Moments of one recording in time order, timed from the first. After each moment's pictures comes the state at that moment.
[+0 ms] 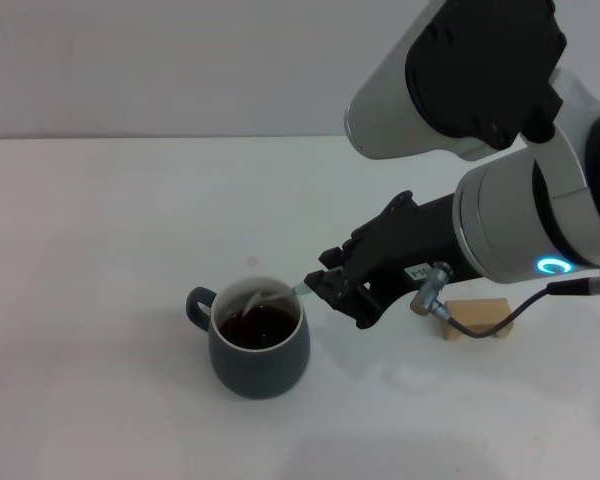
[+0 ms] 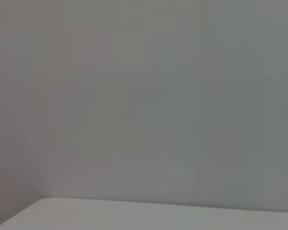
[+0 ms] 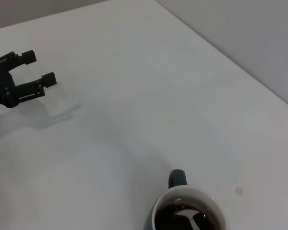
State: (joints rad) left arm 0.03 -2.06 -0.62 -0.14 2.10 1.48 -0.20; right arm 0.57 2.06 1.35 2.02 -2.52 1.59 -0.16
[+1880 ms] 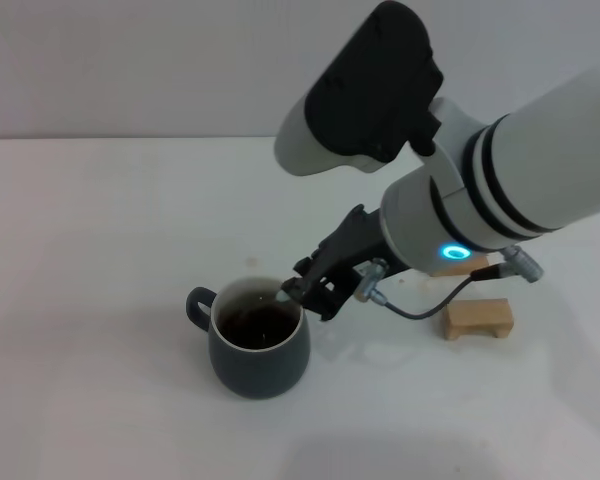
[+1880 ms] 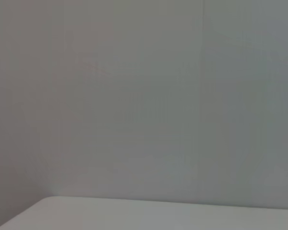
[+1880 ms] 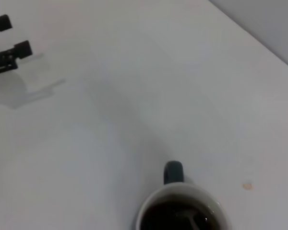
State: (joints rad) left arm 0.04 -2.06 -0.62 -0.13 2.10 1.48 -0.20; right arm 0.69 2.07 1.32 1.65 -2.52 1.41 -0.25
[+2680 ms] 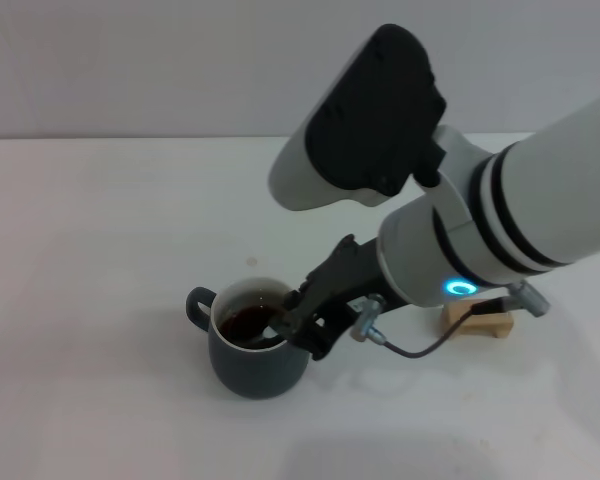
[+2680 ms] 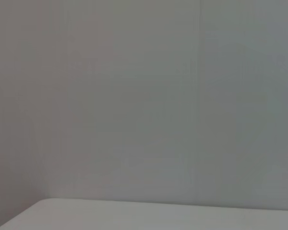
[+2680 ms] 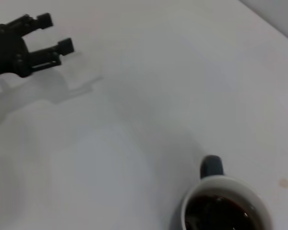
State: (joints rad) left arm 0.03 -2.06 -0.62 -0.13 2.10 1.49 -0.20; right arm 0.66 2.08 1.28 1.73 -2.47 1.44 -0.24
